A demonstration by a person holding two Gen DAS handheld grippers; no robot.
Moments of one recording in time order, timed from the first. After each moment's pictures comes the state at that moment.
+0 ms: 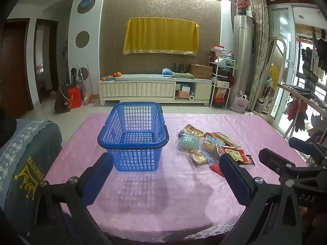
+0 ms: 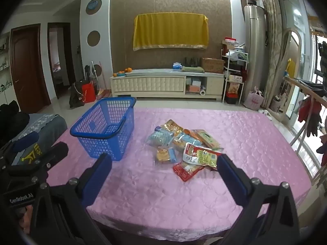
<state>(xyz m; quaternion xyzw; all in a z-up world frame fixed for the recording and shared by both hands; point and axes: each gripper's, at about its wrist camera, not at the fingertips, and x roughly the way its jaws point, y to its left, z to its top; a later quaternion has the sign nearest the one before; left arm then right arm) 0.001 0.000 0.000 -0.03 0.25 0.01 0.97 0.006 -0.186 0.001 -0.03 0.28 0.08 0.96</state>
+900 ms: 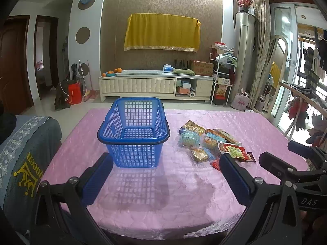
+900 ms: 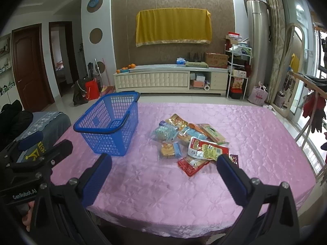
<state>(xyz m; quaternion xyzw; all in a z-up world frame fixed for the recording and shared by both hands) 0.003 0.001 -0.006 -0.04 0.26 0.01 0.97 0.007 -0.186 -0.006 -0.01 0.30 0.09 0.95</state>
